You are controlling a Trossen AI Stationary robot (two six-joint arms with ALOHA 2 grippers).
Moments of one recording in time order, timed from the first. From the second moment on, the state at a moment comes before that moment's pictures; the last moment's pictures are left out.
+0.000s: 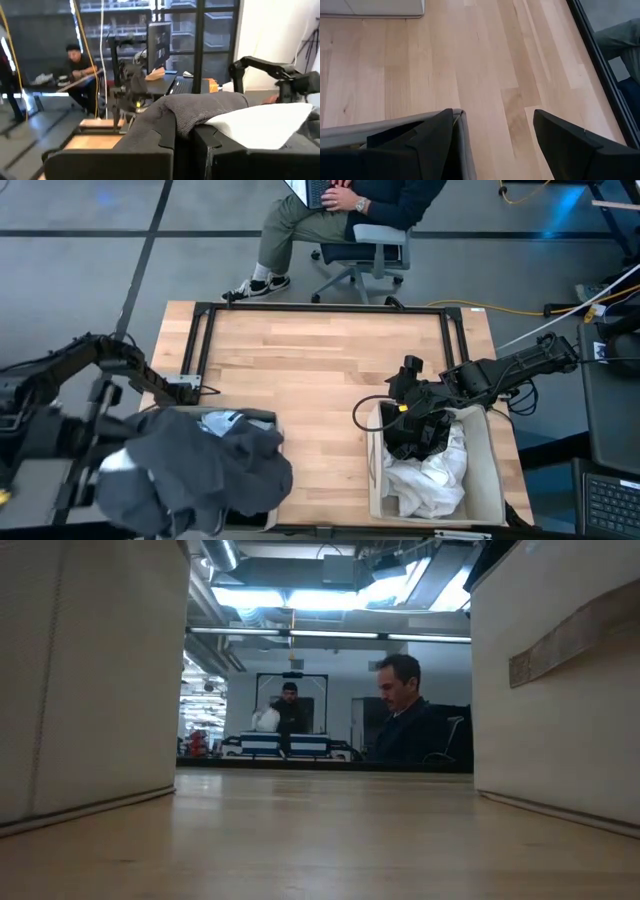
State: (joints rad) left arm -1.50 1.55 2.28 -1.33 -1.56 -0.61; right arm 0.37 1.22 1.20 -0.94 0.45 0.33
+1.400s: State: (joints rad) left arm -0.87 1.52 1.33 -1.51 -0.38 -1.45; right arm 0.37 1.22 1.18 -0.89 0.49 0.33
